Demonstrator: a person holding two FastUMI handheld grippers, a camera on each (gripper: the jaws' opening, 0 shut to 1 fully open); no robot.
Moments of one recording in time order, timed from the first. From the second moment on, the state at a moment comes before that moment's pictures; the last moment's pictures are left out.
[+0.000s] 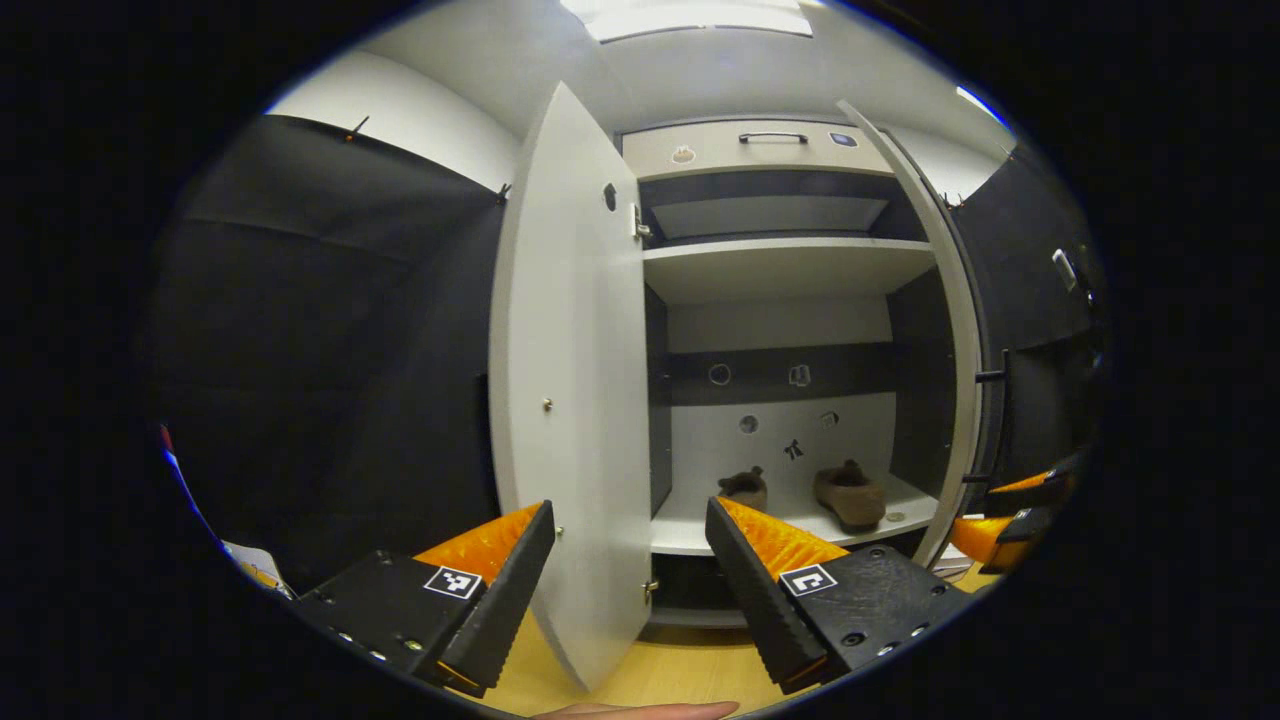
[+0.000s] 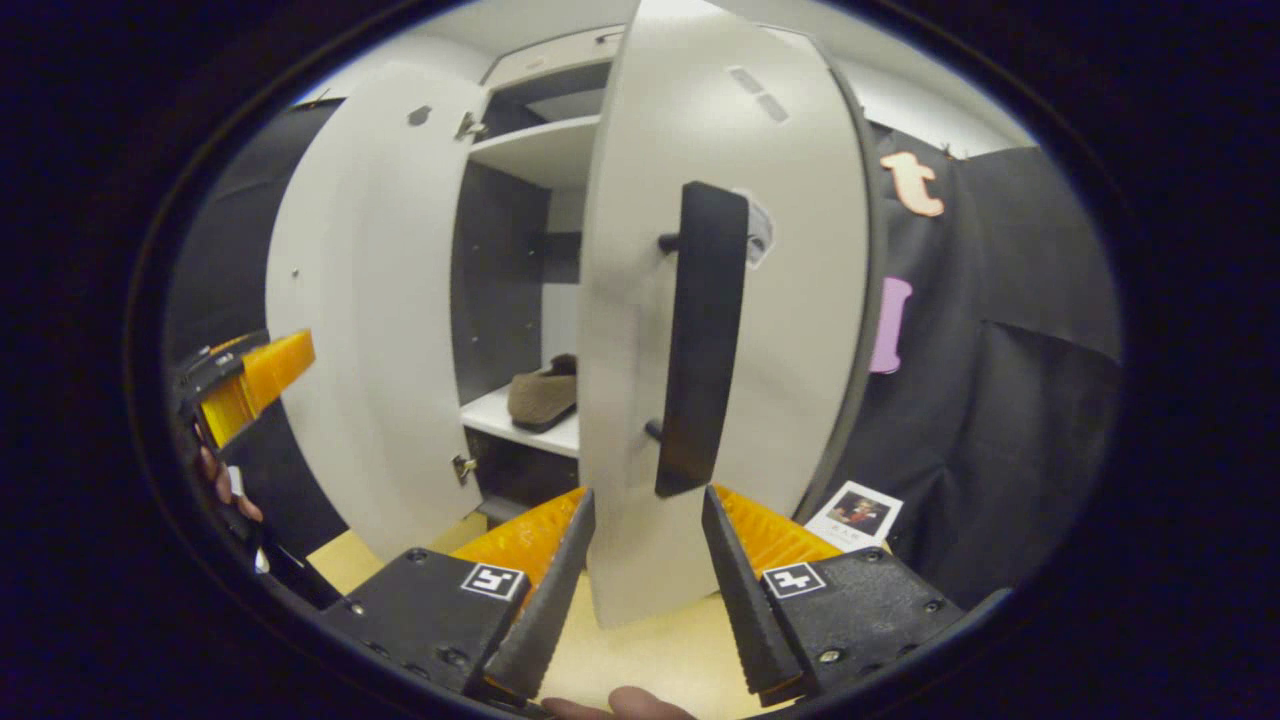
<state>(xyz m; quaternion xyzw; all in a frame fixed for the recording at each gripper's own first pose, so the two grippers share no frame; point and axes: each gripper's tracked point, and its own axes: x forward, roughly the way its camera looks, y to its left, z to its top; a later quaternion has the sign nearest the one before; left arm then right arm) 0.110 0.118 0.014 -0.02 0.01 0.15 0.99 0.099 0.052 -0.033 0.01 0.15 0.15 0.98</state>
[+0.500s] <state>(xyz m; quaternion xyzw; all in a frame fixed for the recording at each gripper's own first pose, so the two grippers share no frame) 0.073 0.267 0.035 -0.03 -0.05 0.31 0.95 0.098 0.091 -0.036 -0.03 0.16 0.18 0.97</state>
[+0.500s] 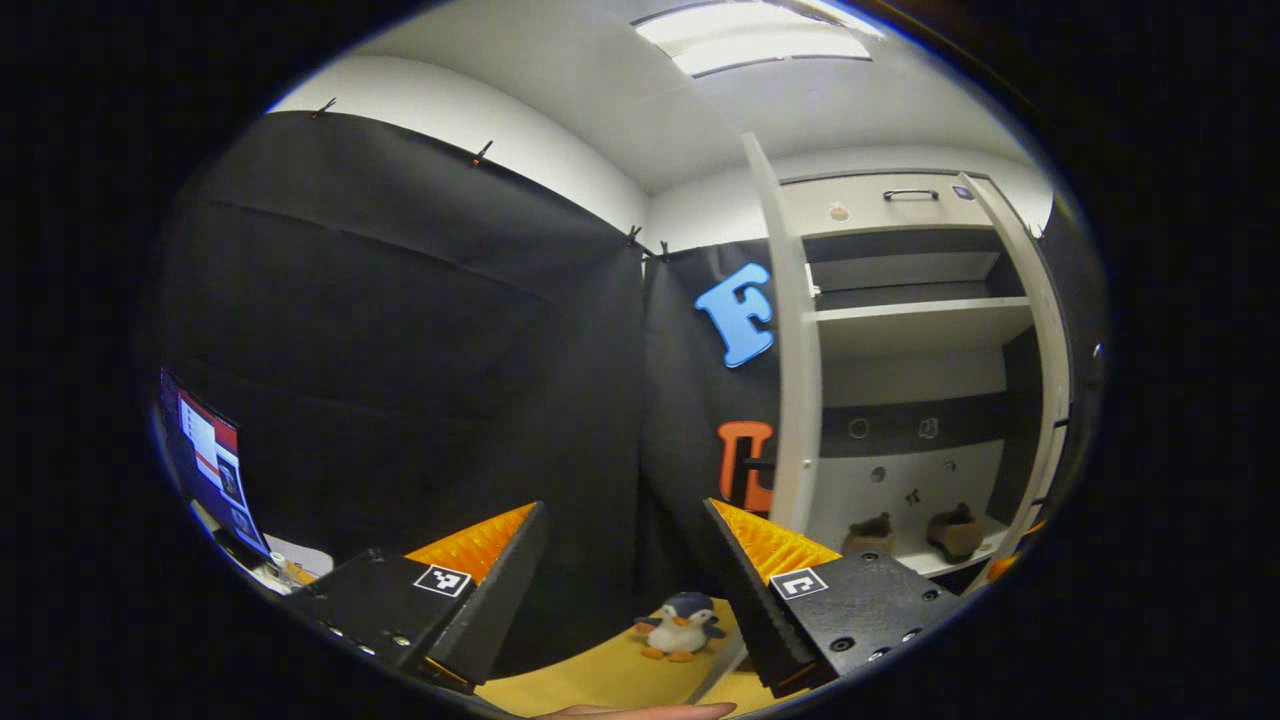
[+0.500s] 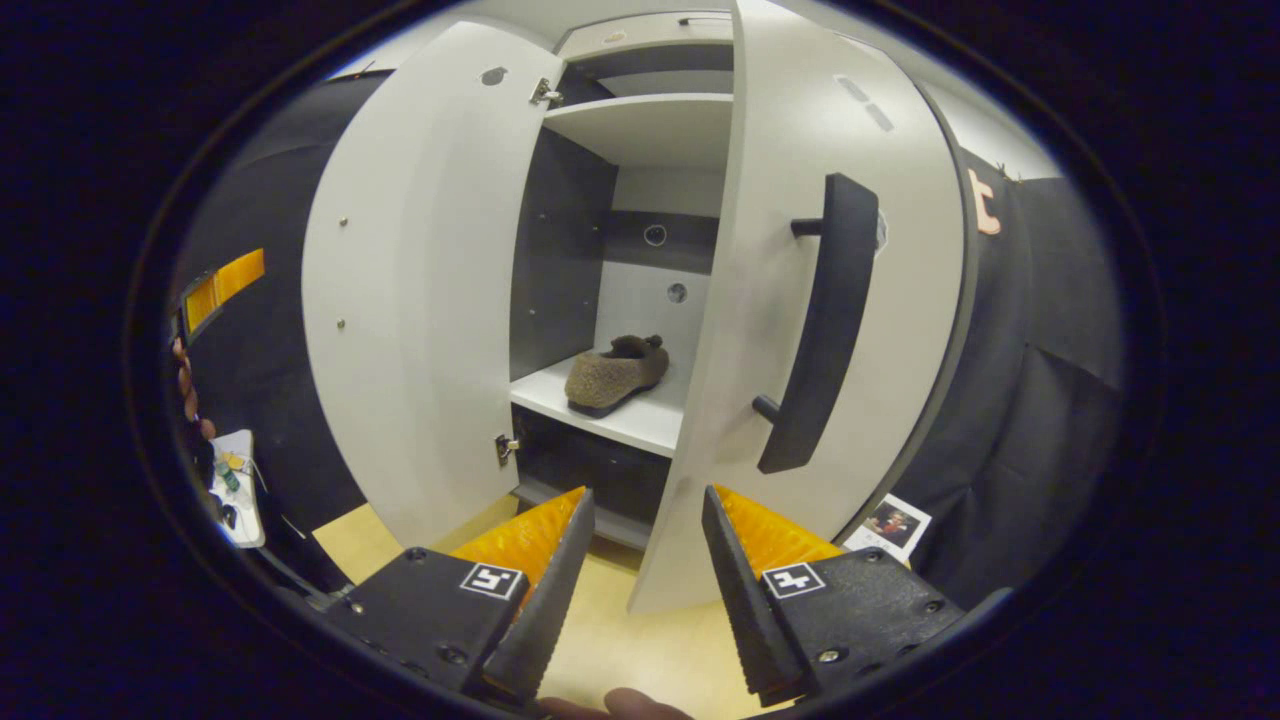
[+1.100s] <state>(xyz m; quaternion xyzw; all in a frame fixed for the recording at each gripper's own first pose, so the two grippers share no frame) 0.124 0.249 -0.014 0.03 0.06 0.24 0.97 0.104 0.046 -0.052 -0.01 0.19 0.13 0.97</state>
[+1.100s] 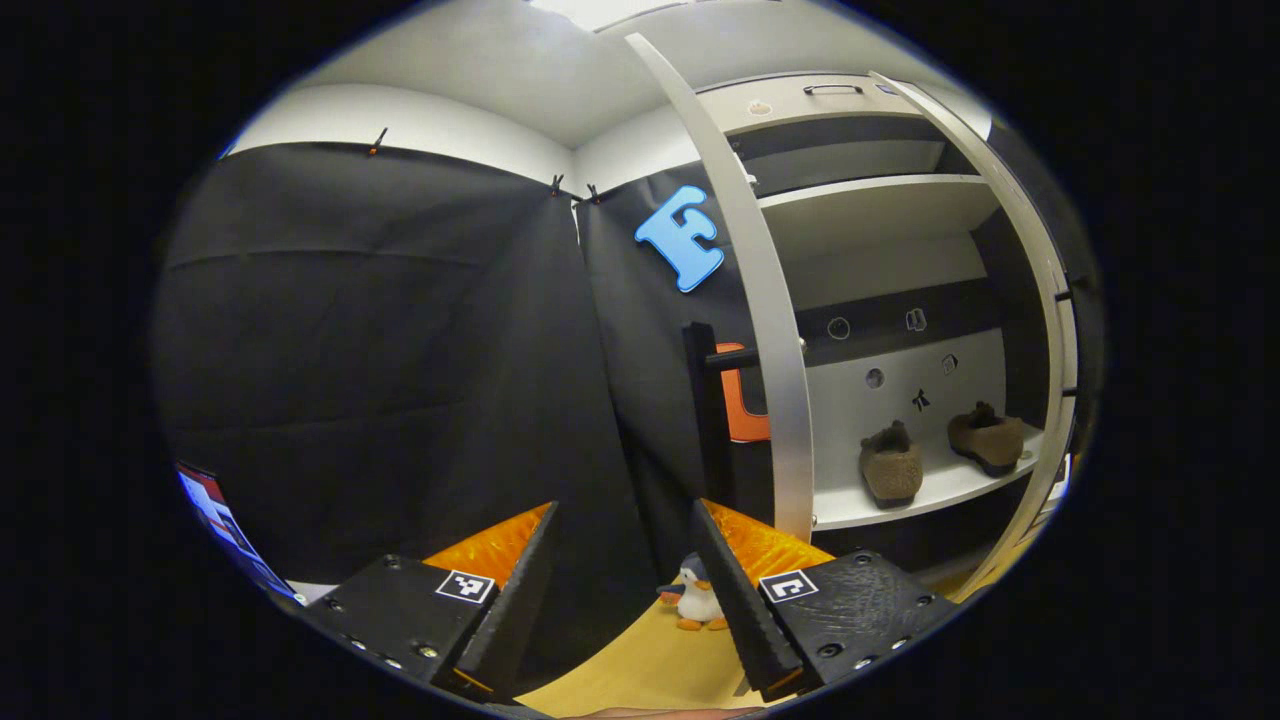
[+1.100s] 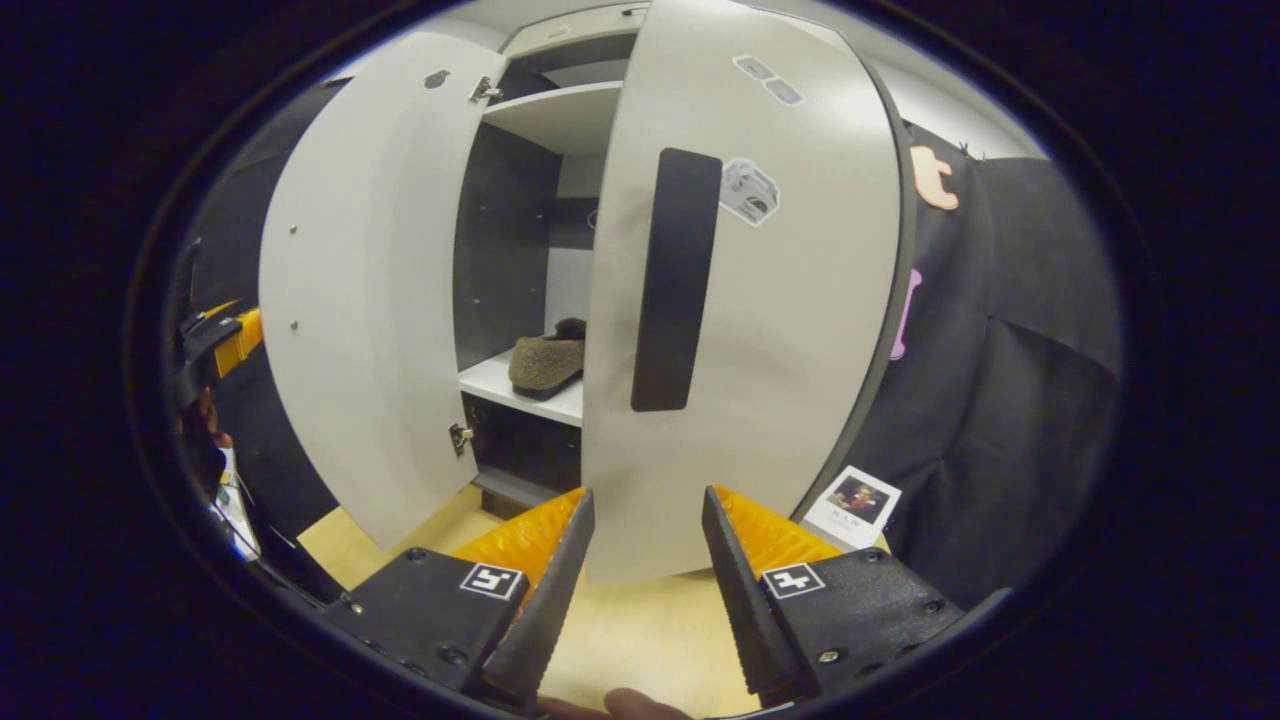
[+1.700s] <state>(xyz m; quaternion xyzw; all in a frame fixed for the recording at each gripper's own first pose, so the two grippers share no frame) 0.145 0.162 -0.019 -0.09 0.07 0.10 0.99 0.109 0.041 -0.054 -0.01 0.19 0.13 0.97</state>
